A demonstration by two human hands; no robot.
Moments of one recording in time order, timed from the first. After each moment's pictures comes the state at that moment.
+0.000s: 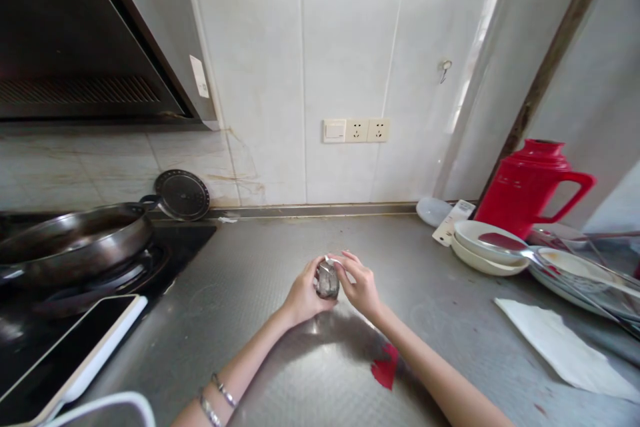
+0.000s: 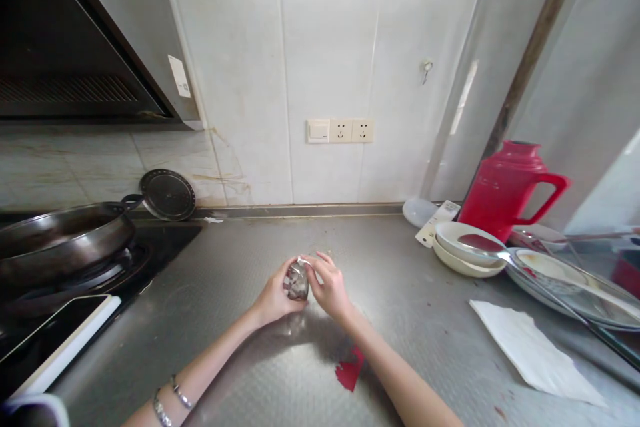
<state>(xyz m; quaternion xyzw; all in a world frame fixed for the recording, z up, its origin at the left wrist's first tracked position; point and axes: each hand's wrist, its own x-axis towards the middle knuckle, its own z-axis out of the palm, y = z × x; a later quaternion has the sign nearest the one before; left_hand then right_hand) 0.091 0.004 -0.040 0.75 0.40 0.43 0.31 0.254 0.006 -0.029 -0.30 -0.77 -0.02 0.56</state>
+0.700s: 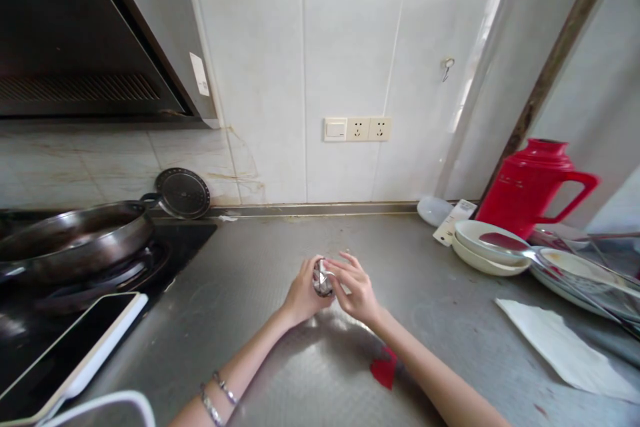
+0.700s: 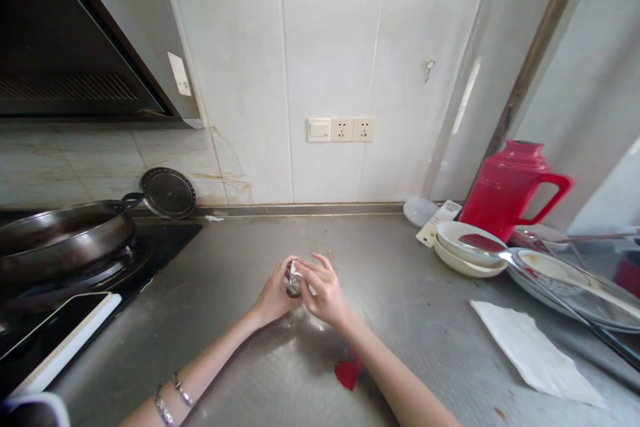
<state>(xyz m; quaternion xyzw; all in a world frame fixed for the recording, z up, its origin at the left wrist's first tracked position) 0.091 0.006 -0.047 0.76 0.41 0.45 0.23 0.250 -0.008 -0.023 -0.25 -0.81 -0.06 0.52</state>
